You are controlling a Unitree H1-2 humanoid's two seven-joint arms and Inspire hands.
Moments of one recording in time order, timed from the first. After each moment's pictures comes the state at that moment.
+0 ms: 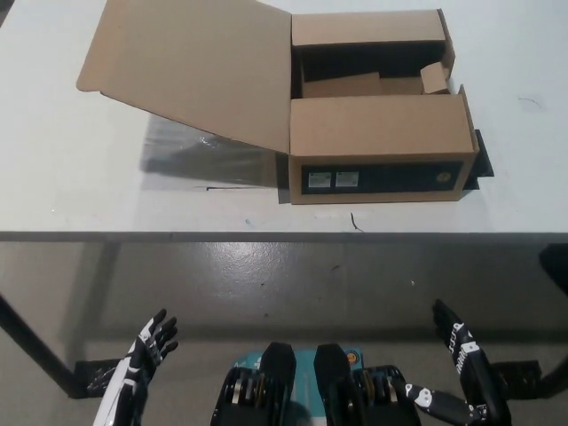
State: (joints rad) left_arm 0.04 0.14 0.01 0.28 -0.09 -0.43 -0.16; right_arm 0.01 -0.08 0.06 0.34 -0.03 -0.42 0.07
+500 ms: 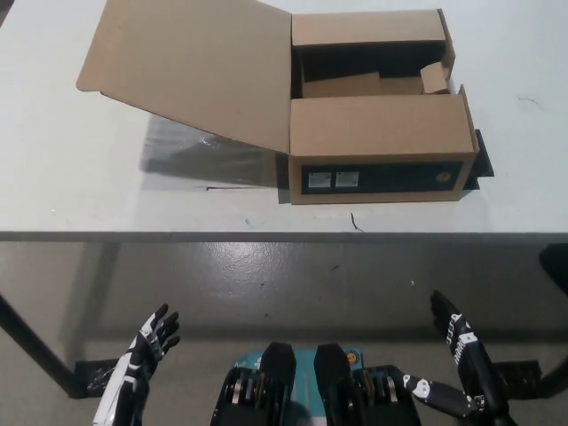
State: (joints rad) left_arm 0.04 0.14 0.01 0.26 -0.10 -0.43 -0.18; right_arm -0.02 -0.08 0.06 0.35 -0.02 -0.42 0.07
